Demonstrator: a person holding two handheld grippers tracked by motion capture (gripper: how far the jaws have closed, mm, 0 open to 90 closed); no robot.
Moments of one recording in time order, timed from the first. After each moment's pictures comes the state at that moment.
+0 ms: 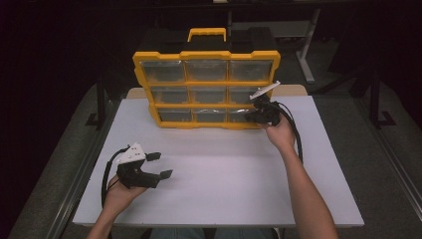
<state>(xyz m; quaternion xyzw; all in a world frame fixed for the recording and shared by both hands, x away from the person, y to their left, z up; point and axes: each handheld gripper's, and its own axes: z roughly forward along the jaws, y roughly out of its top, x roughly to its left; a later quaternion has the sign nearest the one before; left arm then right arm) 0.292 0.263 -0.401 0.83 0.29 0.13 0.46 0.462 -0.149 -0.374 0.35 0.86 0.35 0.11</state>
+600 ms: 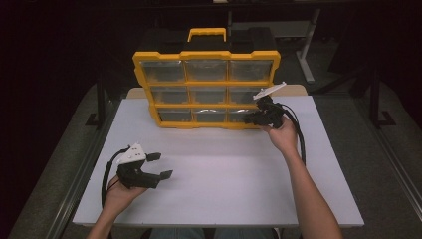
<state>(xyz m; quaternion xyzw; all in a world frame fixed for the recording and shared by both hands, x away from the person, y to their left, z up) 0.292 0.262 -0.401 0.83 0.29 0.13 0.46 0.447 -0.154 -0.366 0.34 0.85 0.39 0.08</state>
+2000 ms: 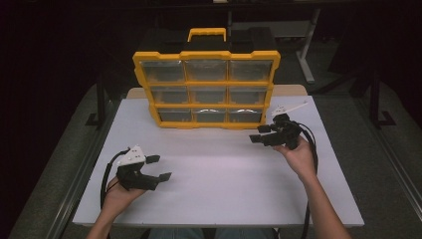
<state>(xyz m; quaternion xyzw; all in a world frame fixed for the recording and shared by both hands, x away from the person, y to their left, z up) 0.291 0.266 -0.410 0.84 0.29 0.13 0.45 0.387 -0.189 -0.377 0.35 0.82 0.44 0.05</state>
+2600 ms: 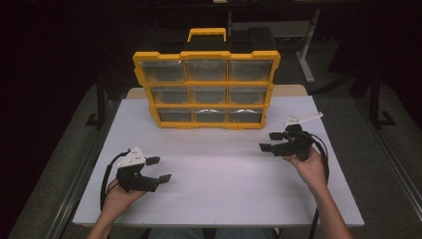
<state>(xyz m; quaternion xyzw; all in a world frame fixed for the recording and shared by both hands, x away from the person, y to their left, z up) 0.287 0.267 -0.412 0.84 0.29 0.12 0.45 0.361 -0.218 -0.391 0.37 0.81 0.45 0.06</state>
